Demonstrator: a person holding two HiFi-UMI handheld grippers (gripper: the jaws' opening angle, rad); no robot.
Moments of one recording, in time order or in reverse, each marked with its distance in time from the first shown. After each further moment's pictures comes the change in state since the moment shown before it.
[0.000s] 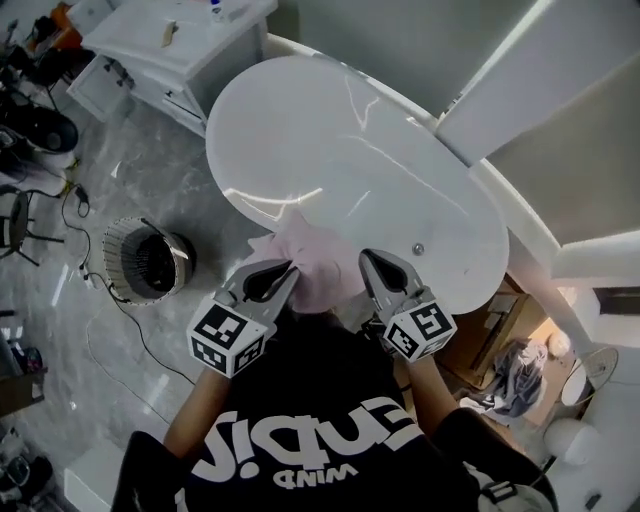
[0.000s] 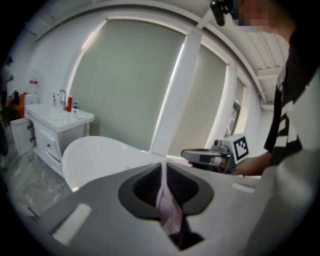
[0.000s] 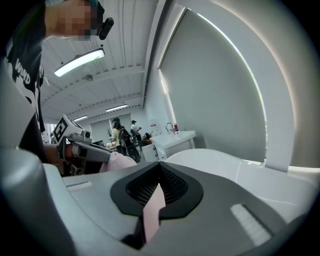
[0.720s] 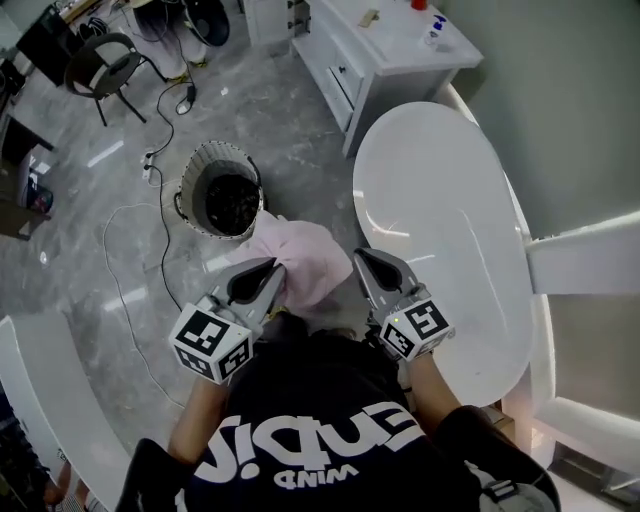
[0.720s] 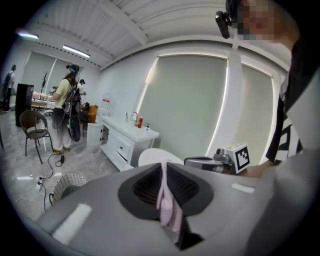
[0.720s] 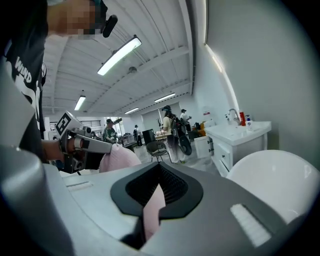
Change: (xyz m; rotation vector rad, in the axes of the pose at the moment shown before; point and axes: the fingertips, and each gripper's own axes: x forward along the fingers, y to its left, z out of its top) left arm -0.243 0.113 -0.049 -0.253 -0.265 0.603; right arm 0.168 0.226 -0.023 -0.151 0.139 0.616
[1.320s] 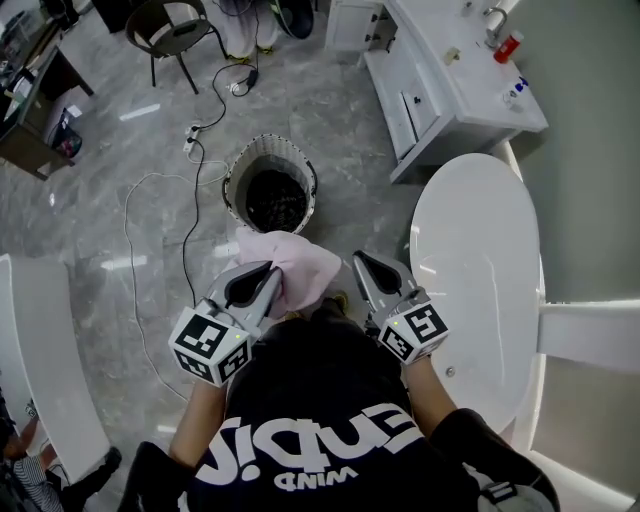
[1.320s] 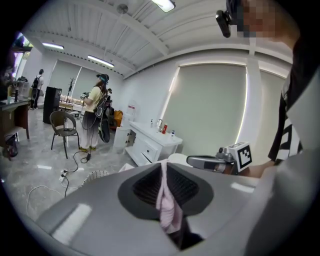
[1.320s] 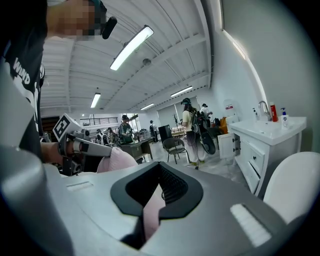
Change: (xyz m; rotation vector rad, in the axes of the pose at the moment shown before) left arm -0.102 0.129 -0.012 -0.099 -0.074 0.220; right arm 0.141 0.095 -0.004 -0.049 0.062 0.198
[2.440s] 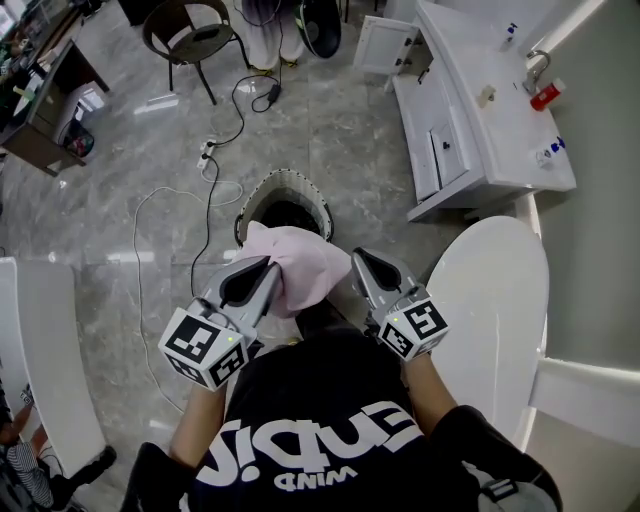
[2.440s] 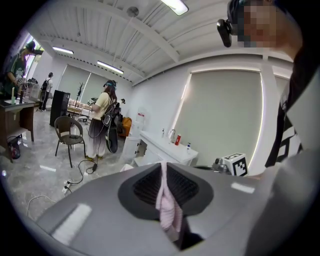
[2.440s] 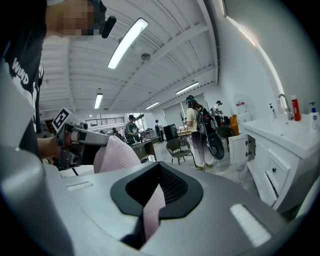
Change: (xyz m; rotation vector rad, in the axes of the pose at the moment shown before) left arm 0.085 0.122 0.115 -0.044 -0.089 0.091; right arm 0.164 -0.091 0.067 -0.023 0.018 0.102
